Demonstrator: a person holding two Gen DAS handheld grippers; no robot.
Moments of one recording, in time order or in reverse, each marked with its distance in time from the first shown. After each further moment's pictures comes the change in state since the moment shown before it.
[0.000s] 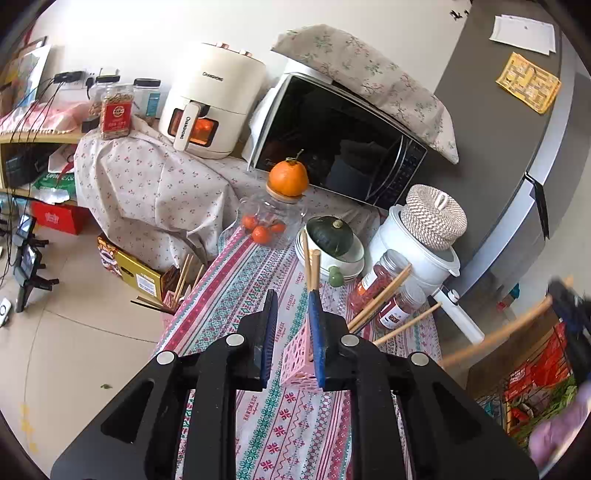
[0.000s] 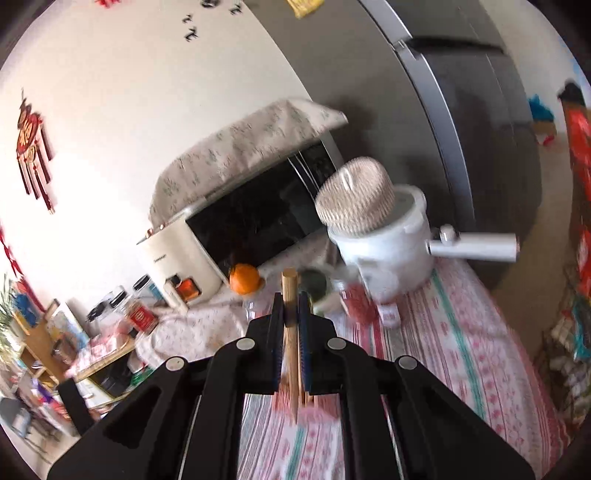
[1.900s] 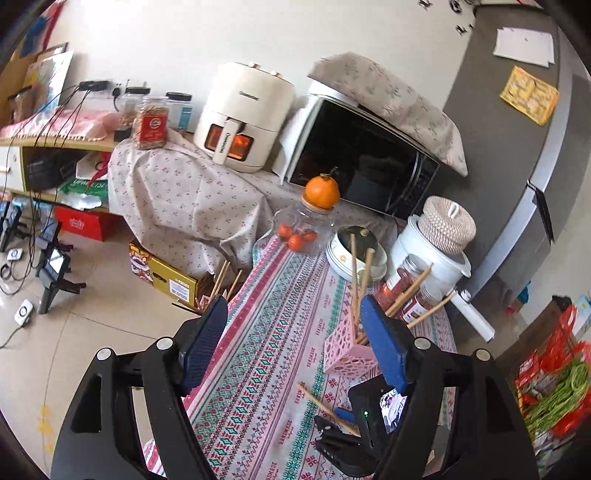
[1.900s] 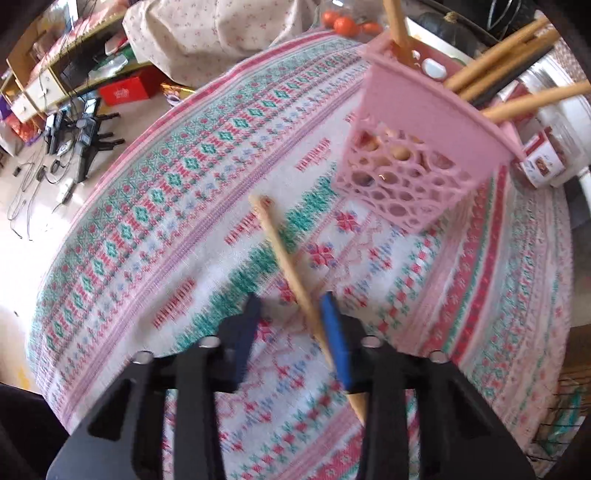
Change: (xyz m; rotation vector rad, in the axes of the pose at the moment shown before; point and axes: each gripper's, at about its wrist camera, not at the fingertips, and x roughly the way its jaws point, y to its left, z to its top) left arm -0.057 0.054 -0.010 -0.001 -0.051 0.047; right arm 0.173 0.032 -0.267 -0.692 0.907 -0.051
